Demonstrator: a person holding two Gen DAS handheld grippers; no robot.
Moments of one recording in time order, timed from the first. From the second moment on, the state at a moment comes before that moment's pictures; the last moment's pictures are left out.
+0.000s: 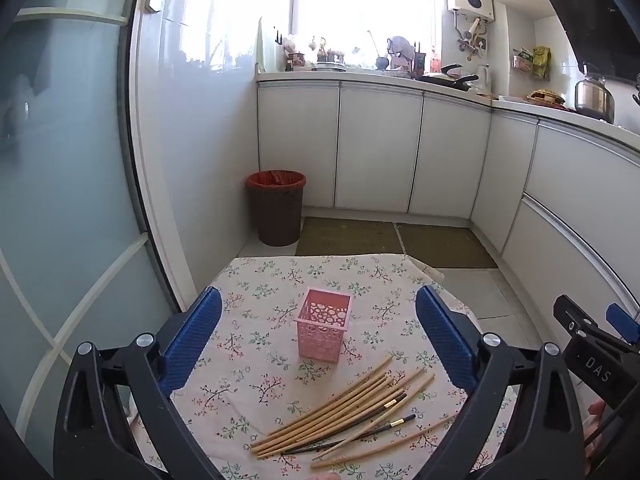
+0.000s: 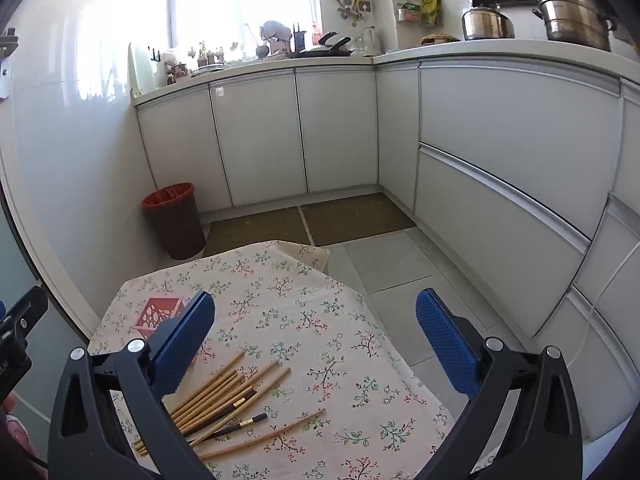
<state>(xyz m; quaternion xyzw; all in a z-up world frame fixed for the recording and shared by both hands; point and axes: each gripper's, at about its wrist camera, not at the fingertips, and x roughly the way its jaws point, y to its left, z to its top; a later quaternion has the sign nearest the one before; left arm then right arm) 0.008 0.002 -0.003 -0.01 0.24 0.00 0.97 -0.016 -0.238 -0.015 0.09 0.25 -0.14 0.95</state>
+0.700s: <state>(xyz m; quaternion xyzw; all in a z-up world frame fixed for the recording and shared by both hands) 0.004 0.002 0.000 -0.02 0.24 -0.01 0.97 -0.014 -0.232 -0.013 0.07 0.25 -0.13 0.96</state>
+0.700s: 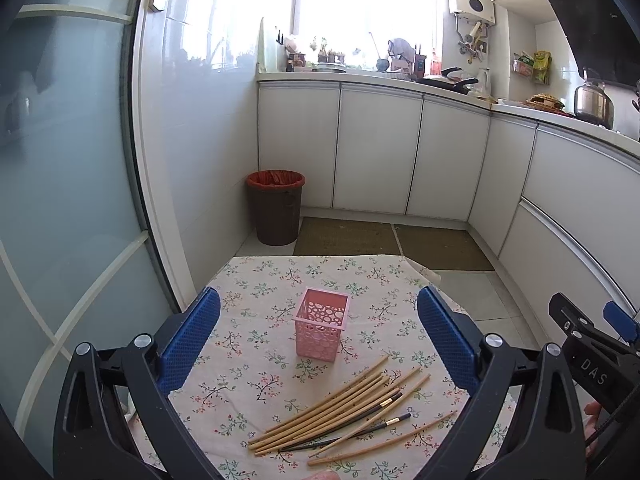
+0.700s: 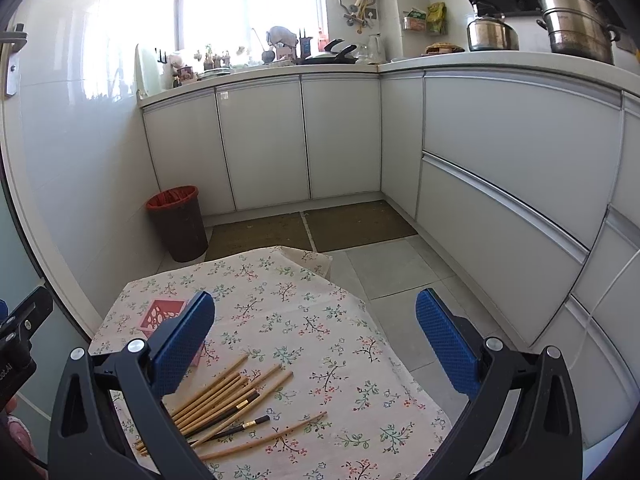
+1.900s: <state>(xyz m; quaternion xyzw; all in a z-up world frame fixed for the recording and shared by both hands) 0.006 -0.001 -0.003 -0.01 0.25 -0.01 0.97 -0.015 -0.229 -0.015 0.07 0.26 -0.09 0.96</state>
